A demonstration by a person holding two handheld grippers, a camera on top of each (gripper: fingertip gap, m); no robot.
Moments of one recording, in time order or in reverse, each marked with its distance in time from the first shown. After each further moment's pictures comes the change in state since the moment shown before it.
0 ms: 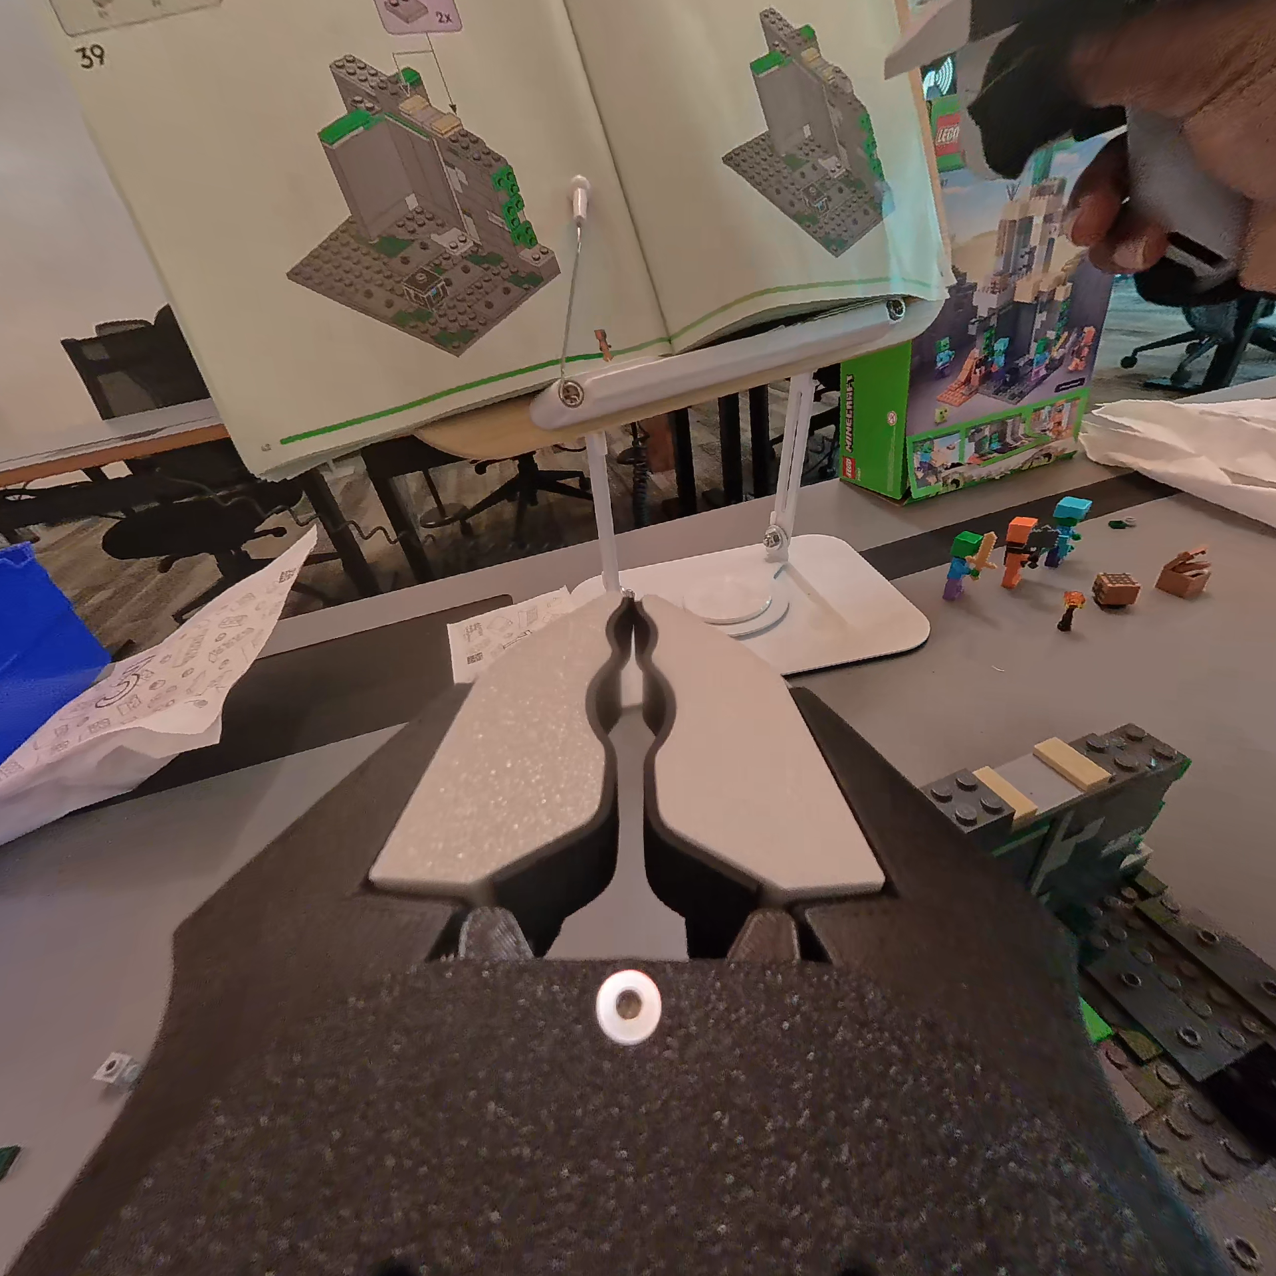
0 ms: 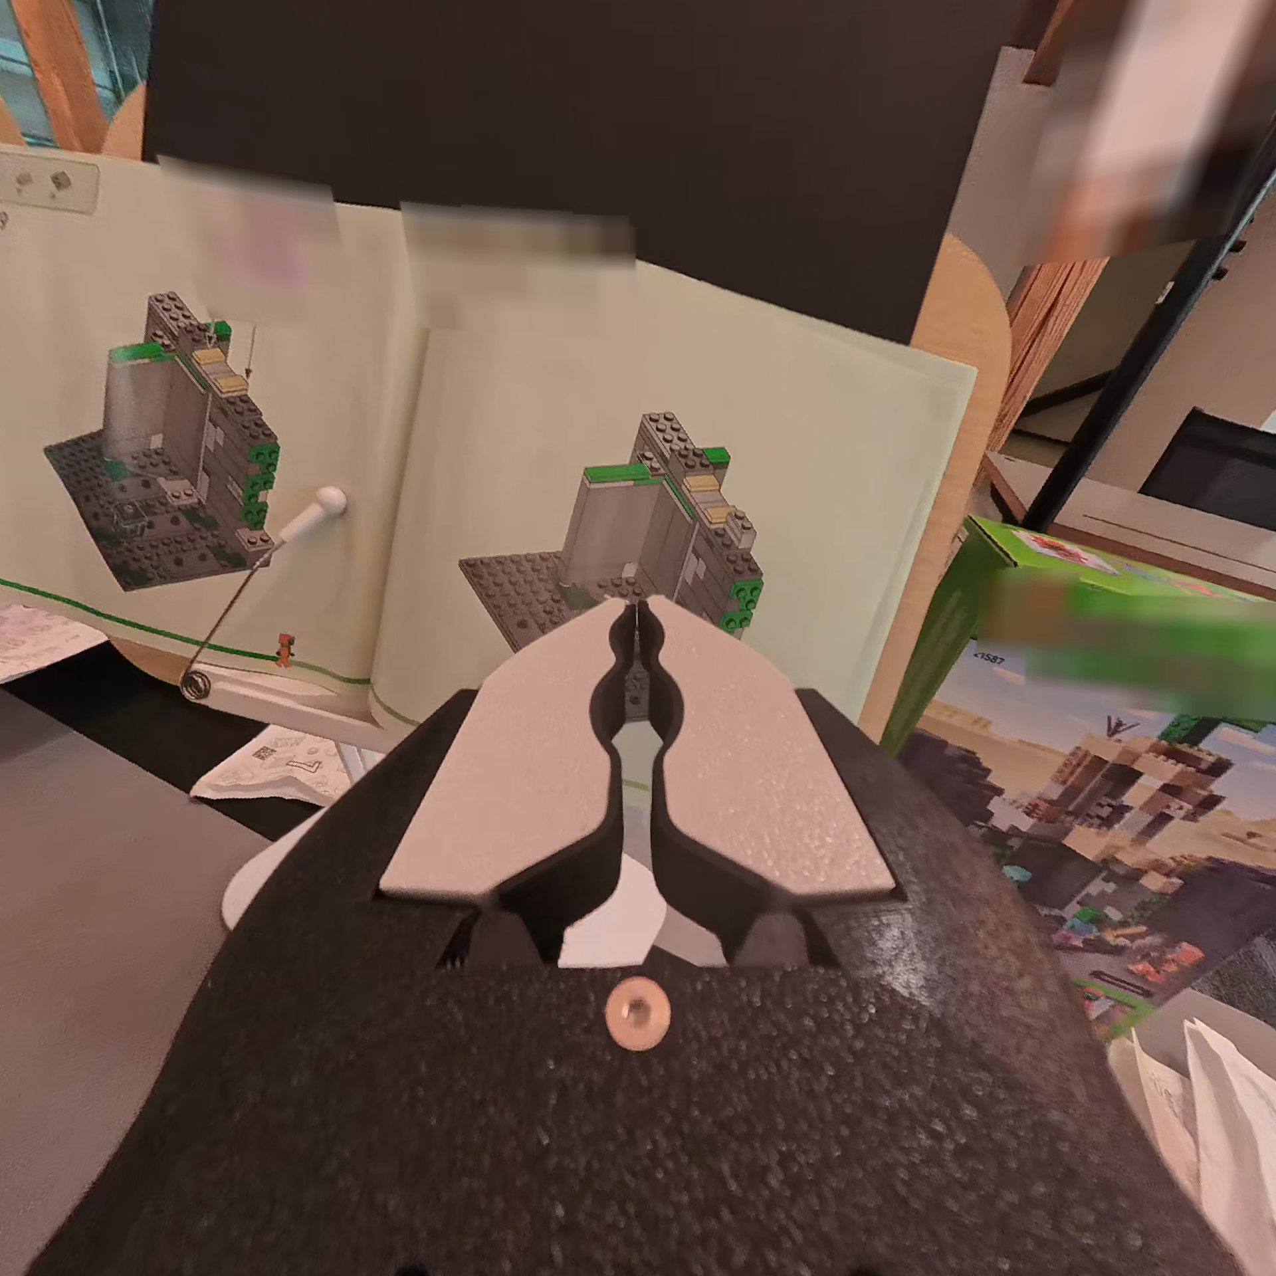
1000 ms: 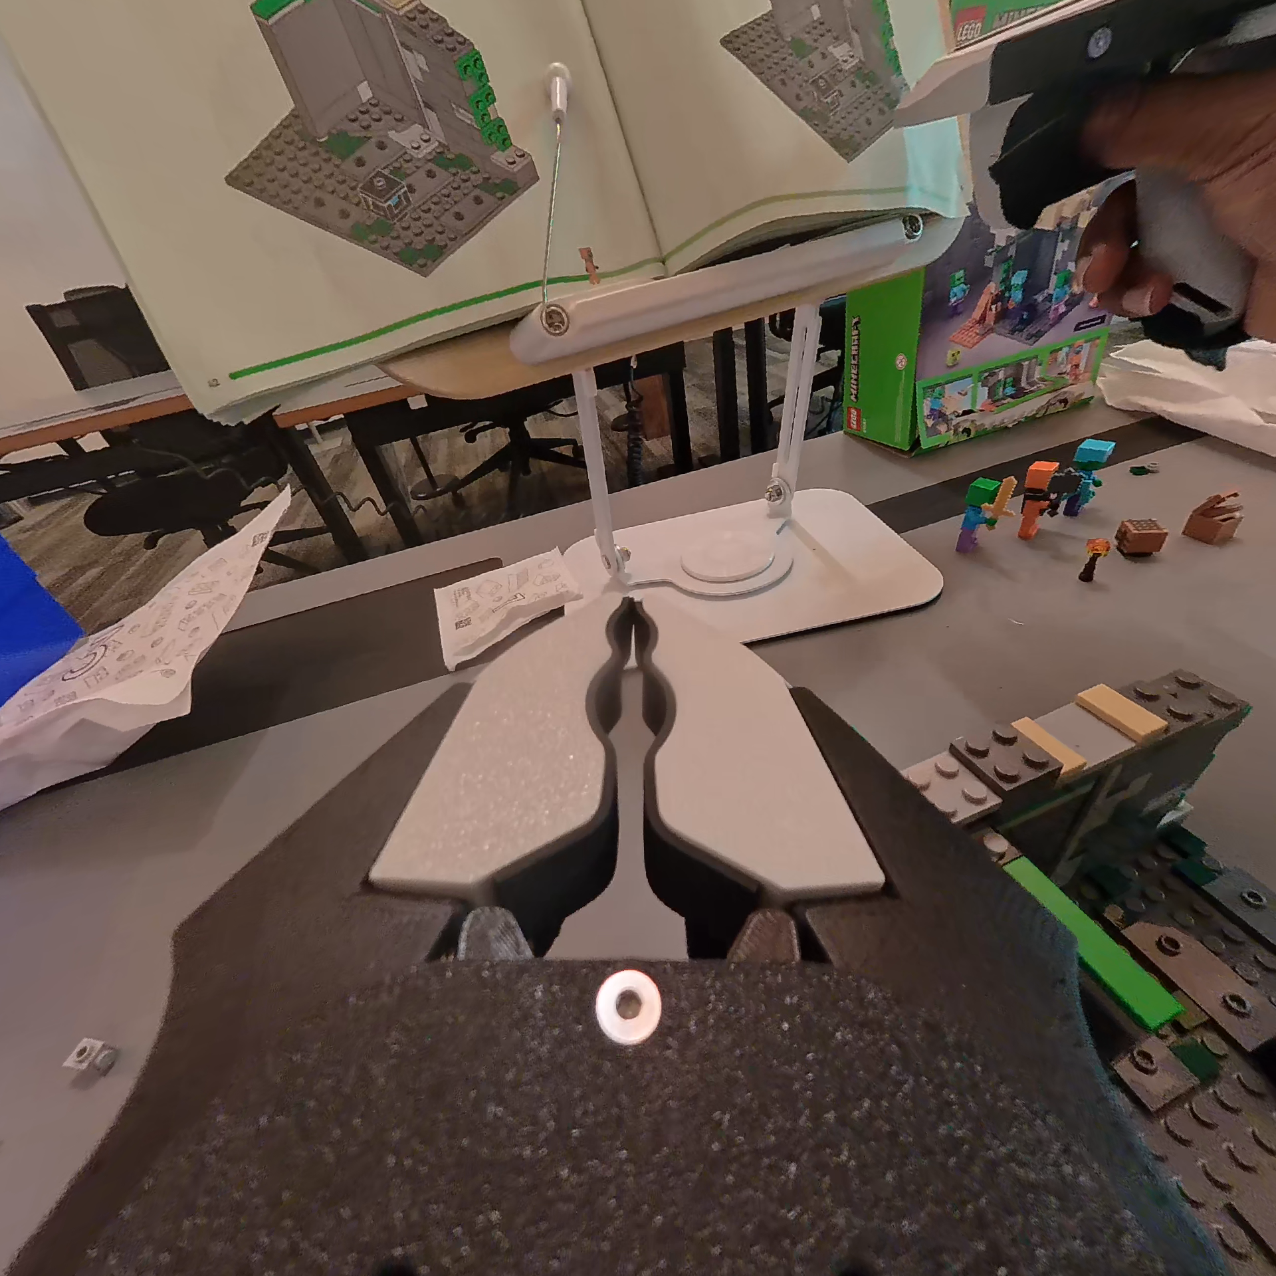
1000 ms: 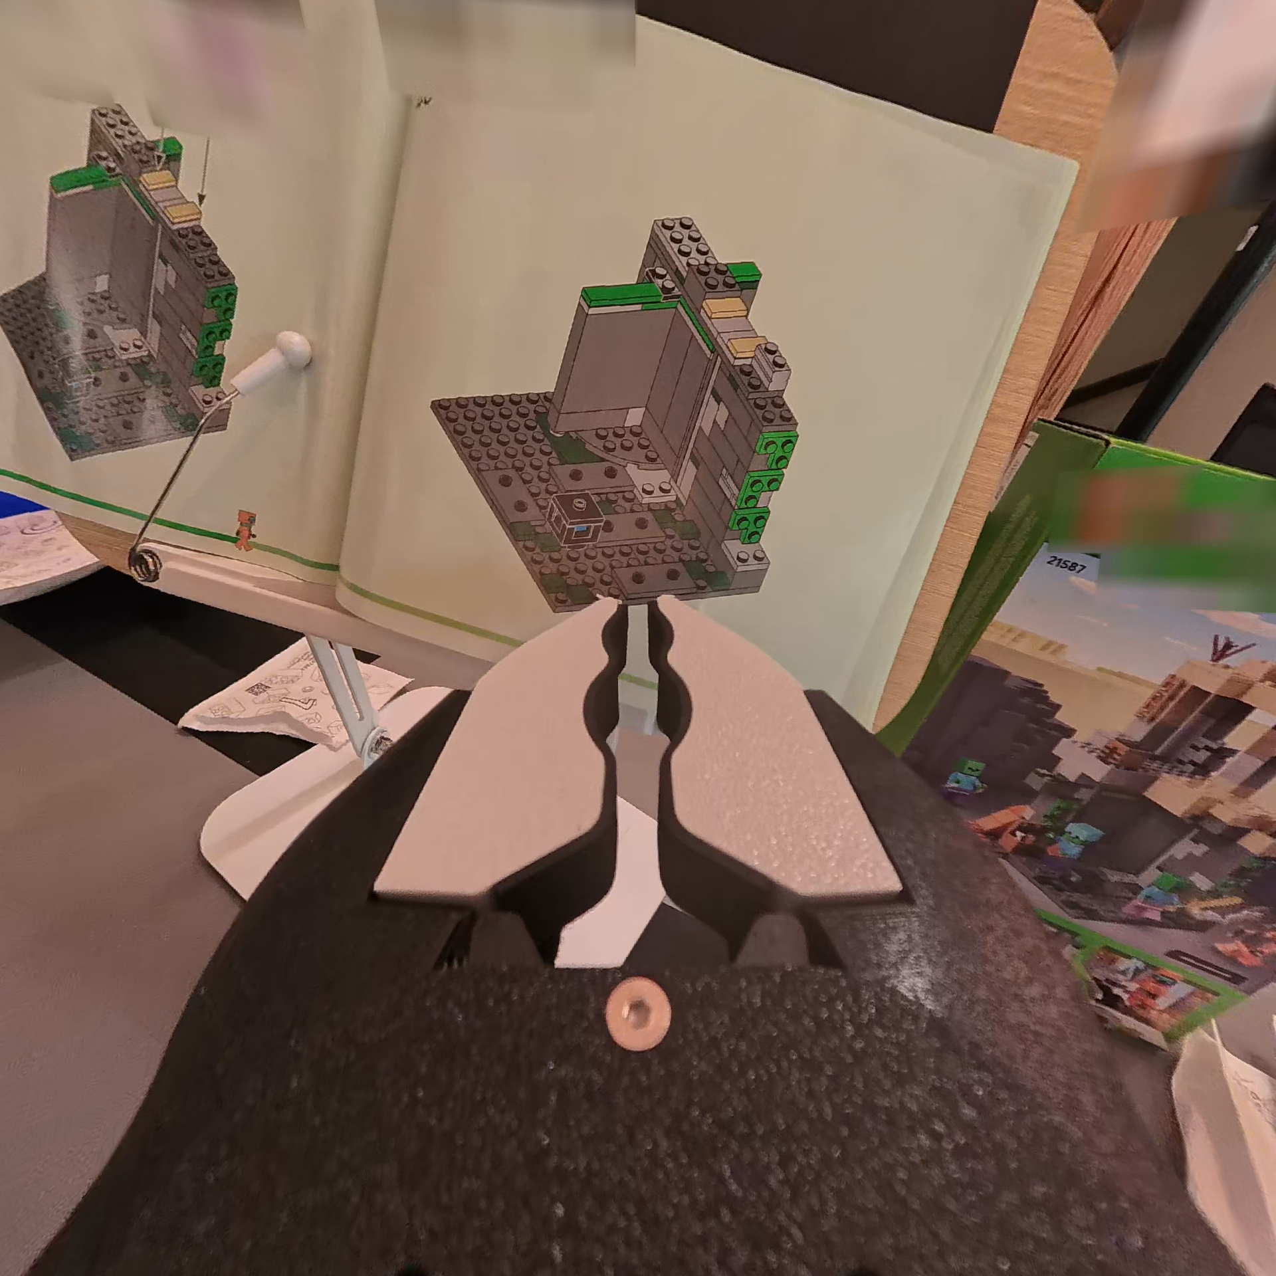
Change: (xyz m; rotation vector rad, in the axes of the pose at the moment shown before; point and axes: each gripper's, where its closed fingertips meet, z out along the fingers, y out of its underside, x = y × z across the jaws) left arm 0.001 0.023 0.007 -0.051 0.013 0.012; right arm -0.002 0.049 0.004 -0.010 -0.050 0.008
